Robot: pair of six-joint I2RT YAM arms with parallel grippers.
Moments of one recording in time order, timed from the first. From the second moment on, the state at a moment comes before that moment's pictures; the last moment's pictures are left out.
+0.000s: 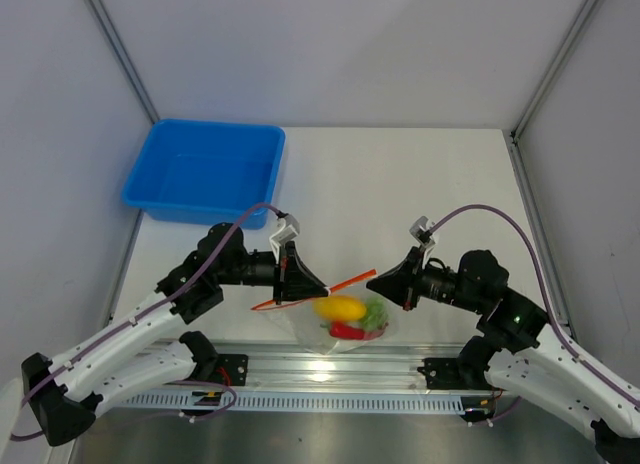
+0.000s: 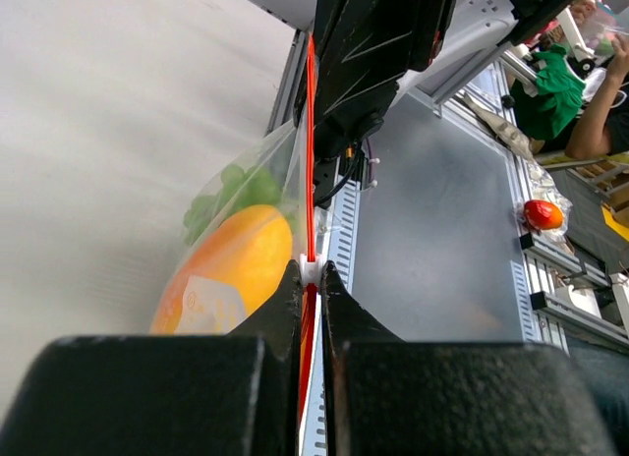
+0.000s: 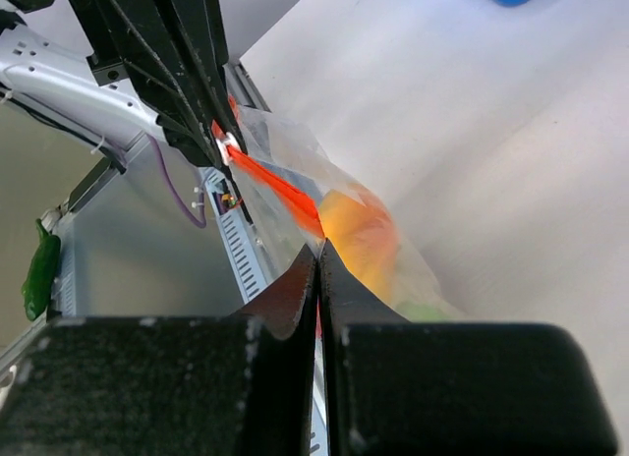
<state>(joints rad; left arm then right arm) -0.80 0.81 0.71 -0.11 0.72 -0.41 0.85 0.56 0.66 -0.25 -0.34 0.47</state>
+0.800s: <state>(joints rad) -0.74 0.69 0.67 -0.26 0.66 -0.37 0.79 0.44 0.65 -0.42 0.02 0.53</state>
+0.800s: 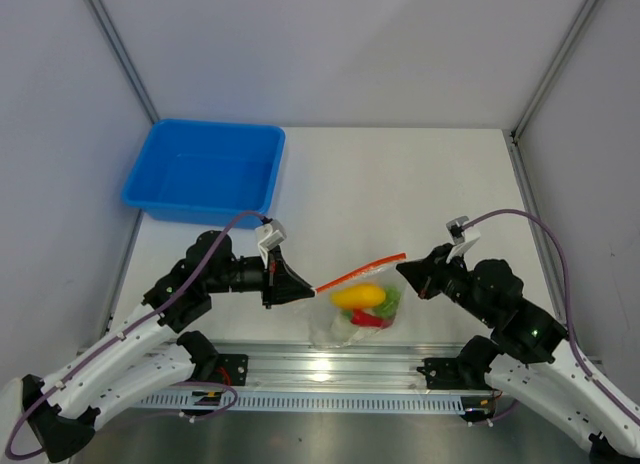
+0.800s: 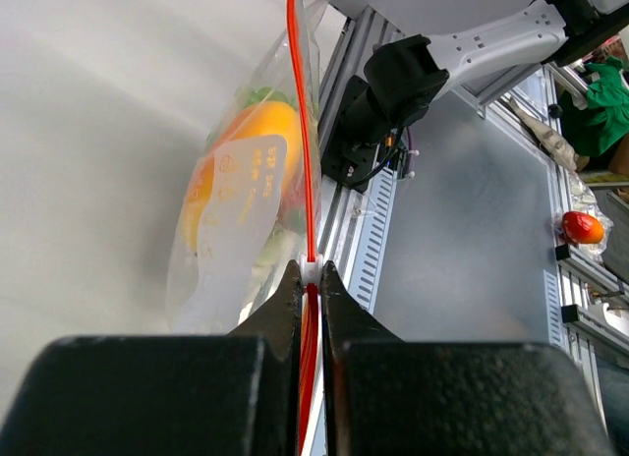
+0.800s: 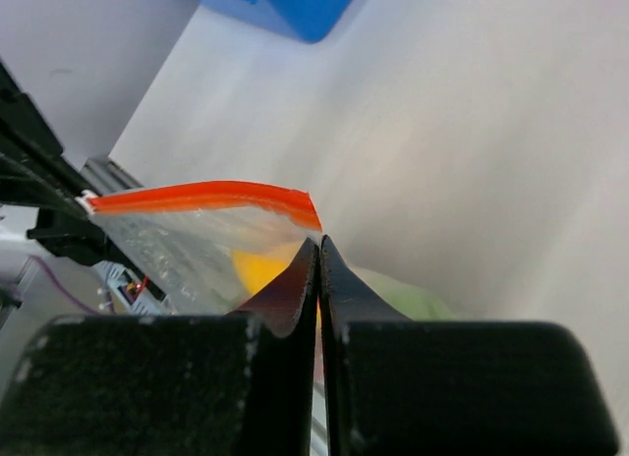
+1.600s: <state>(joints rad) -0.71 0.65 0.67 -0.32 0.66 -0.34 0.78 0.35 0.67 -0.59 0.34 0.58</state>
